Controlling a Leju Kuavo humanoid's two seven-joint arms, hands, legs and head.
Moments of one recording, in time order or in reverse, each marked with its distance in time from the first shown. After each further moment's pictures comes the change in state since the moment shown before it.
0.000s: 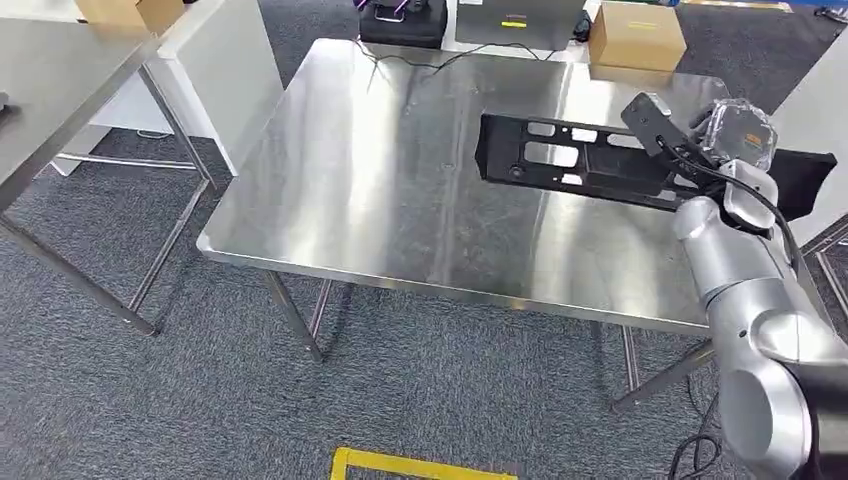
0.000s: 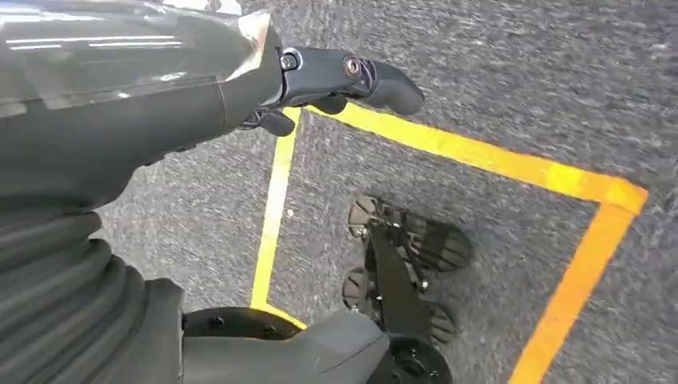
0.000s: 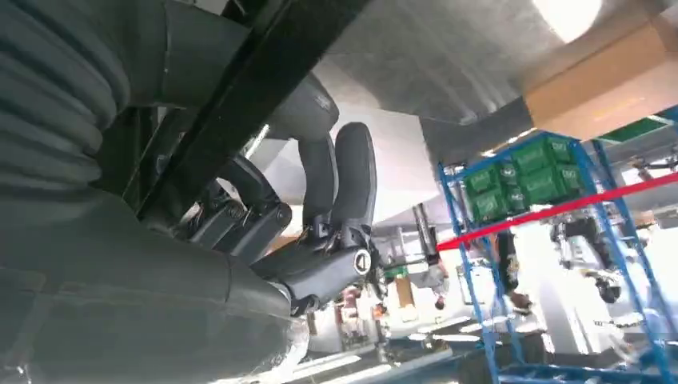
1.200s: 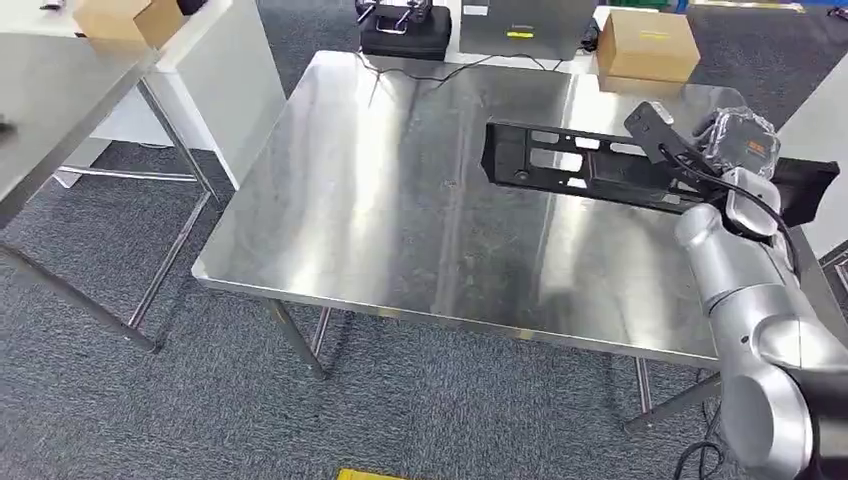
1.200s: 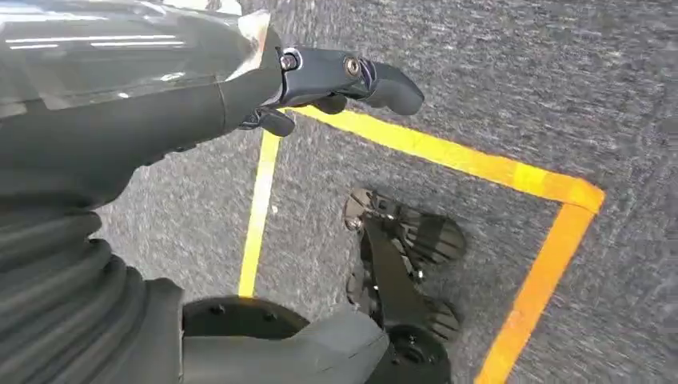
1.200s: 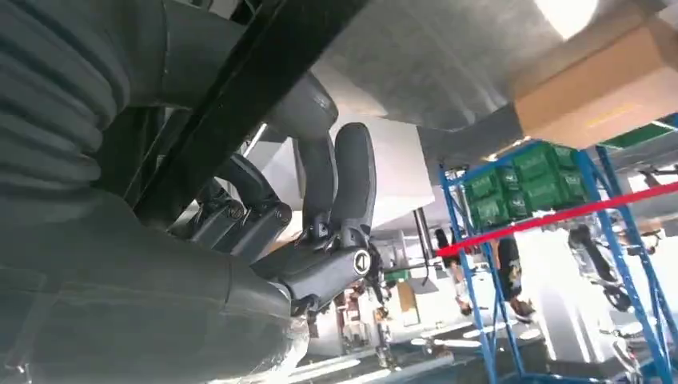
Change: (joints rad) left arm -0.001 0.002 0.007 -0.001 -0.009 0.010 0.000; right arm 0.014 -0.008 -0.001 -0.003 0.005 -0.002 -0.005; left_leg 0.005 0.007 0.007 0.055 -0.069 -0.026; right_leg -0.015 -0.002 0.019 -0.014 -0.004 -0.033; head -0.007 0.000
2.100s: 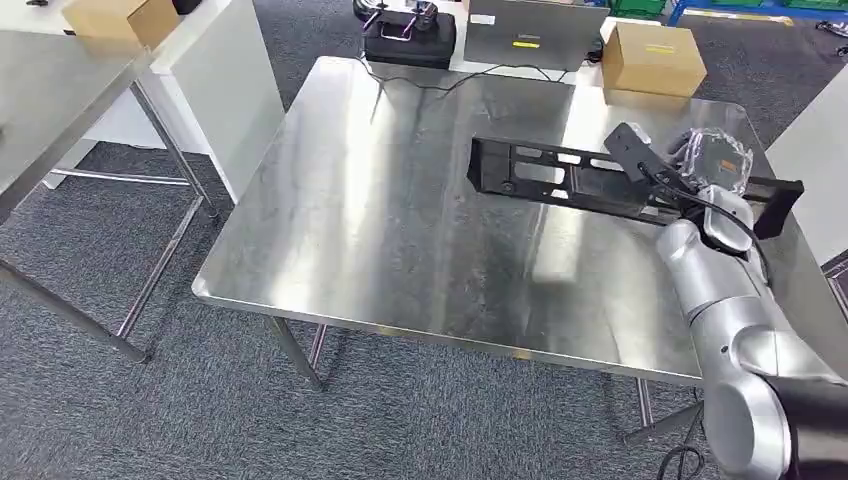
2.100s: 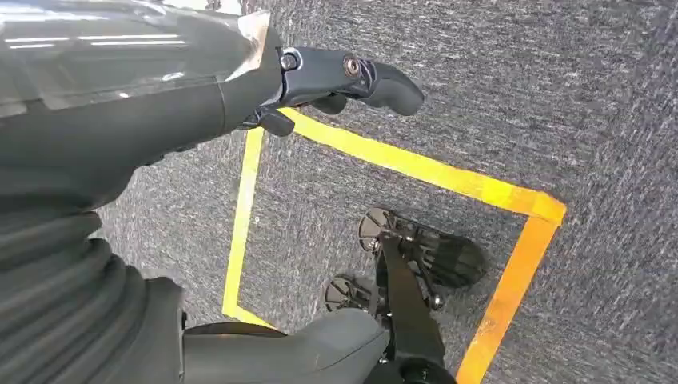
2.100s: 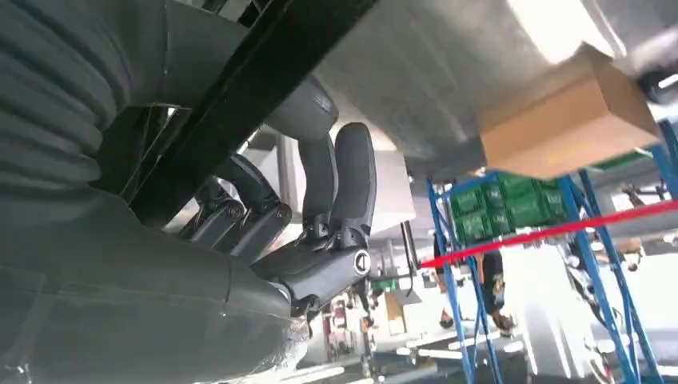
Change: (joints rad) left arm 0.002 -0.002 0.003 0.000 -0.009 0.018 -0.013; right arm 0.071 0.015 -0.018 0.001 -0.025 -0.015 -0.032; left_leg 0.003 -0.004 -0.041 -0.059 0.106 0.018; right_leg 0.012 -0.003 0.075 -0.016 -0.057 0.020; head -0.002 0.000
